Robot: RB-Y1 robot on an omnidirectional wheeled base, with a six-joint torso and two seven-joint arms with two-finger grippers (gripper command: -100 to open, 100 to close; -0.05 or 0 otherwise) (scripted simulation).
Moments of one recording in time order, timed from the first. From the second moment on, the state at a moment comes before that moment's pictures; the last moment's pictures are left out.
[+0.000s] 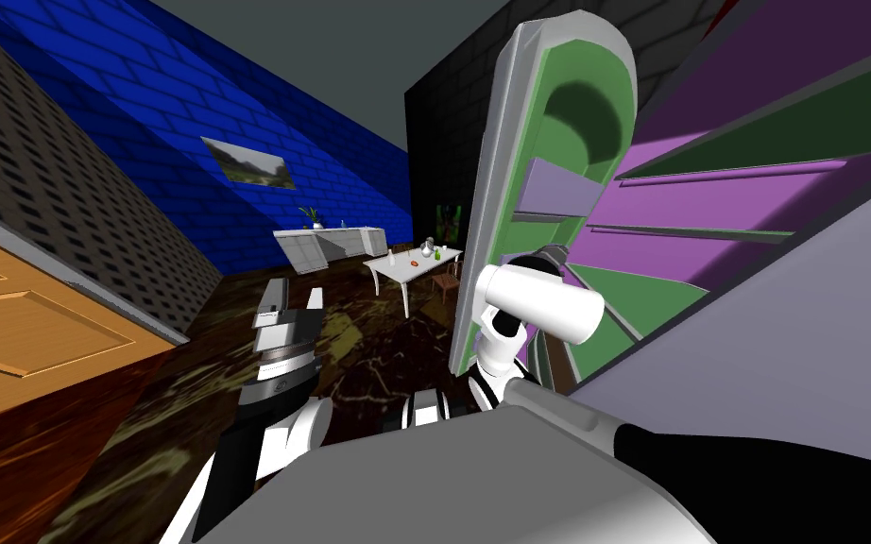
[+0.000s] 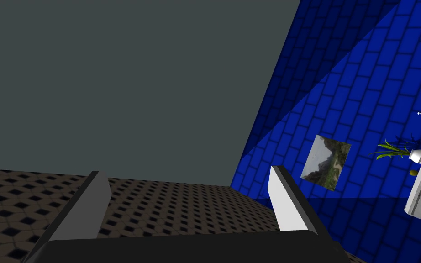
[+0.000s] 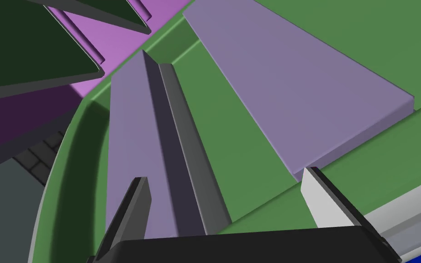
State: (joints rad) left arm 0.47 -0.02 0.01 -2.39 -0.02 -0.44 -0.03; right arm -0.66 0.03 0.13 -2.54 -1.87 -1.73 -0.64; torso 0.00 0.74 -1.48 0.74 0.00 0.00
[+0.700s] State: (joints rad) left arm 0.47 -0.02 0.01 -2.39 -0.02 -0.44 -0.03; right arm -0.68 0.03 0.08 -2.48 -1.79 -1.71 -0.67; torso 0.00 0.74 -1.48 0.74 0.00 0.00
